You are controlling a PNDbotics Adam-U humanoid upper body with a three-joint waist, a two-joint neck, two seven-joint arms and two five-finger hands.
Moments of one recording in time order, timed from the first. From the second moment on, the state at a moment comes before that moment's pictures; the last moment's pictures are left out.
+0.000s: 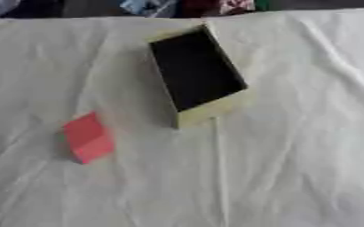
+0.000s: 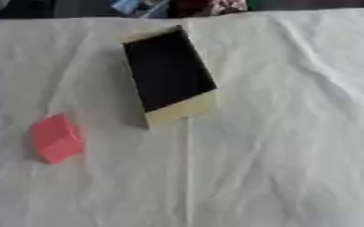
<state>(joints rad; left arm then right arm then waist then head) -0.35 0.46 0.21 -1.98 0.03 -0.08 0.41 -0.30 -0.68 -0.12 -1.99 -0.05 -0.03 -0.51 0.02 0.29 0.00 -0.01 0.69</state>
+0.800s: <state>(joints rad) -0.39 0.57 0.16 -1.98 -0.16 0.04 0.30 -0.30 -0.68 -0.12 -1.99 -0.05 -0.03 -0.51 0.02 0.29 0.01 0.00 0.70</state>
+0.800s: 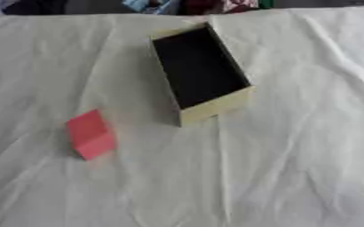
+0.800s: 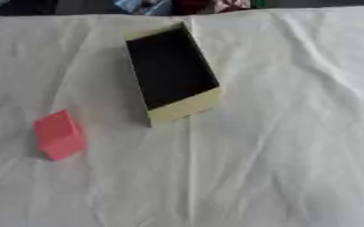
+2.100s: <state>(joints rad) -0.66 0.98 -0.28 -1.96 -0.45 0.19 -0.54 -0.31 -0.69 -0.10 -1.99 -0.05 -0.02 -0.48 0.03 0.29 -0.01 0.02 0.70</state>
